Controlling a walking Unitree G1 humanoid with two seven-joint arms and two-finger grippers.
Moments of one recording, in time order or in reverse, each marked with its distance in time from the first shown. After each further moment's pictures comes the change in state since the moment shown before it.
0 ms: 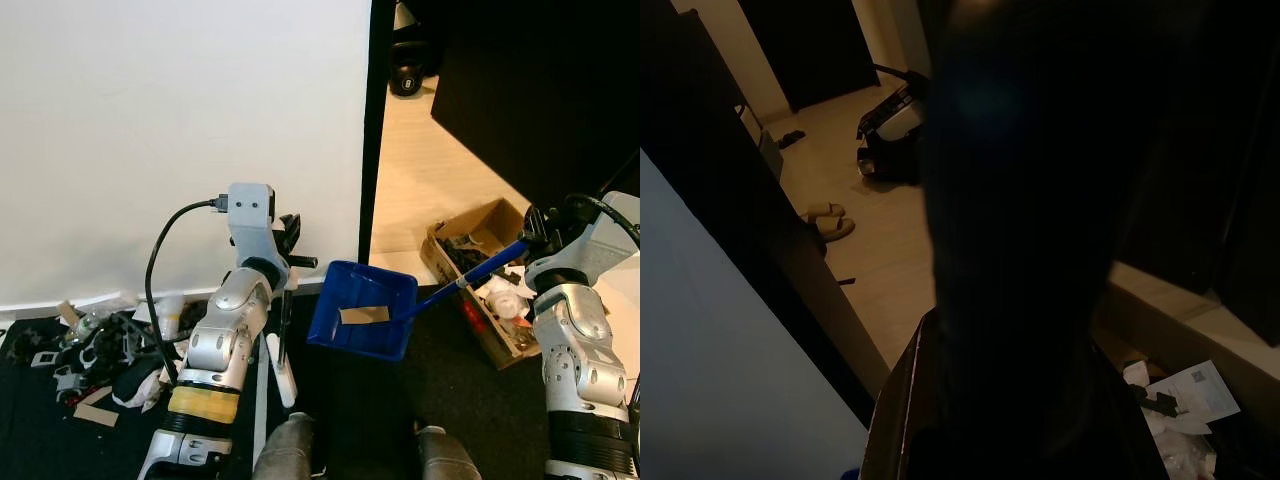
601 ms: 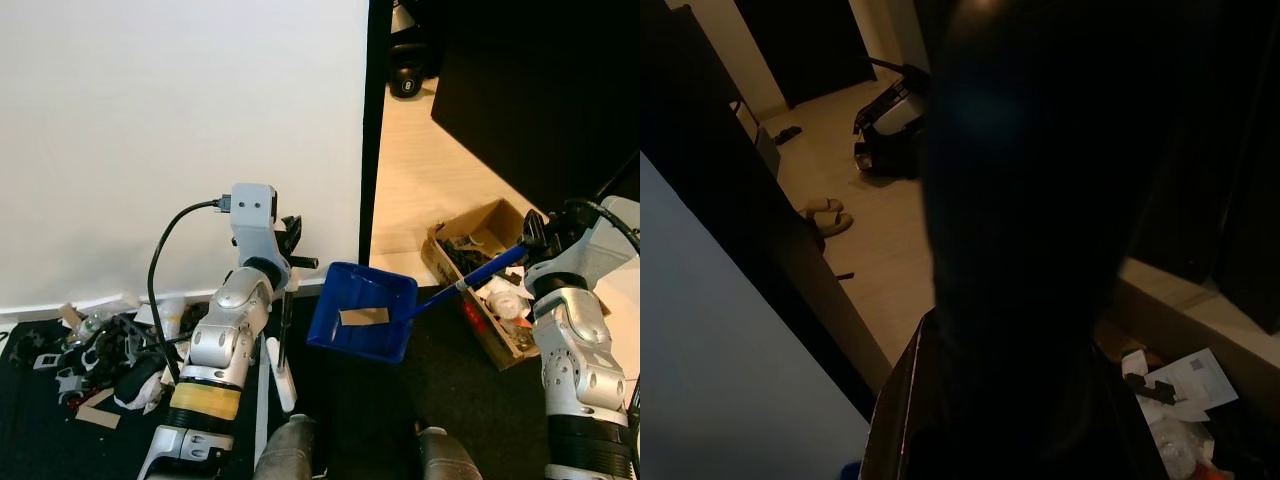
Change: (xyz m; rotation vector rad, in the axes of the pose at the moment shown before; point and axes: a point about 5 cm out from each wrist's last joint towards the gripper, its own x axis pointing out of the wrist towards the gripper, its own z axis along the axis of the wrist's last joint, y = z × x) left arm 0.003 0.000 -0.003 -0.002 0.014 -0.007; right arm -0.004 -0.001 -0.007 0.003 0.021 -0.006
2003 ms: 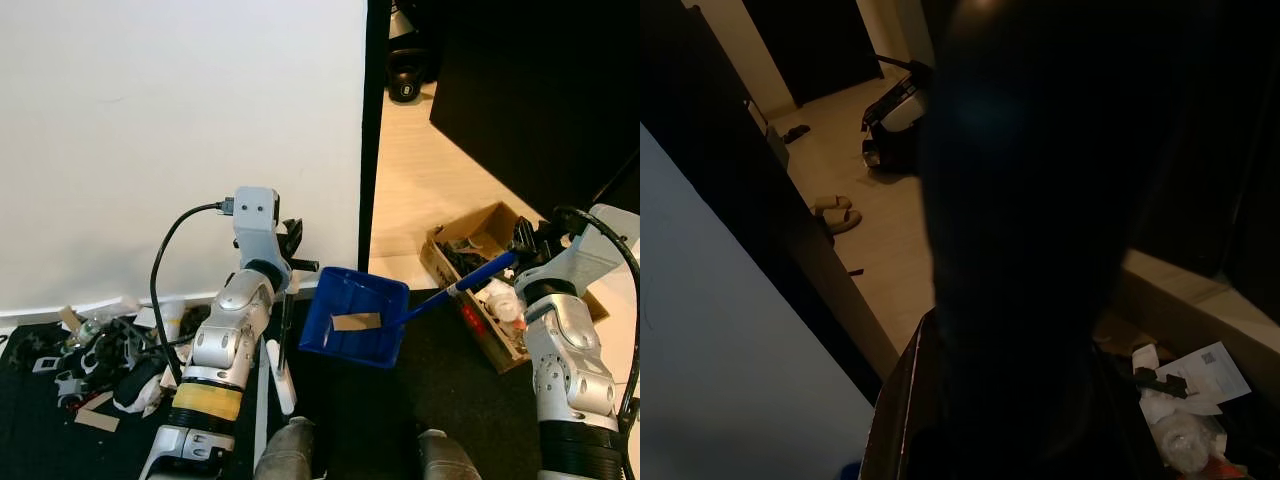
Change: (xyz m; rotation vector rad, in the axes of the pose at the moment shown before) left arm 0.001 0.001 -0.005 0.013 0.011 0.002; right arm -0.004 0.004 -0.007 0.013 0.014 0.008
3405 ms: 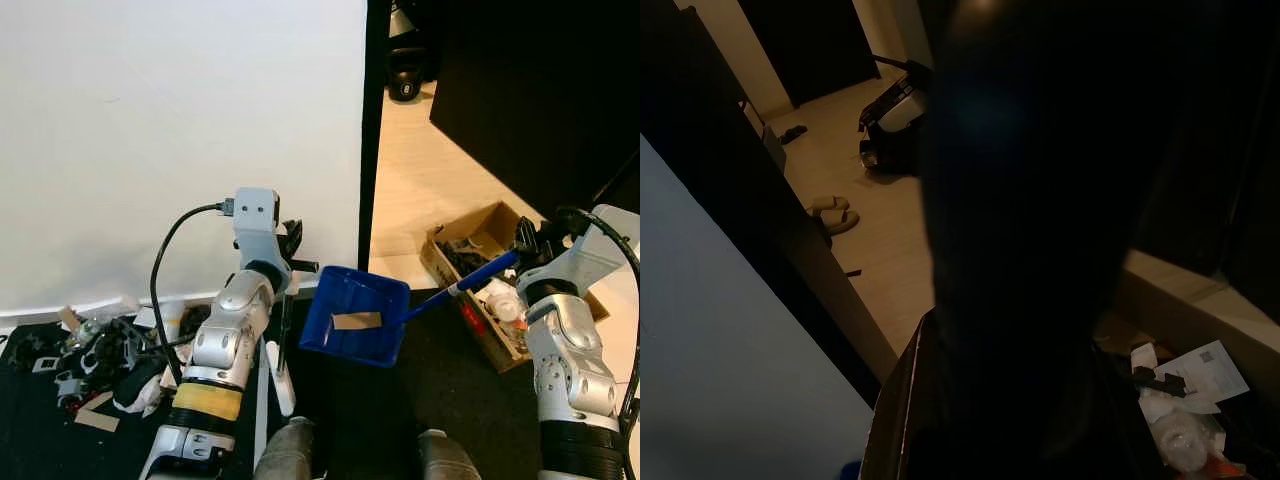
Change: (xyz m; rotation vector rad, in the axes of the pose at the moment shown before) left arm 0.000 0.000 -0.001 -0.001 0.005 0.002; right arm 0.000 -0.001 0.000 0.004 -0.002 -0.005
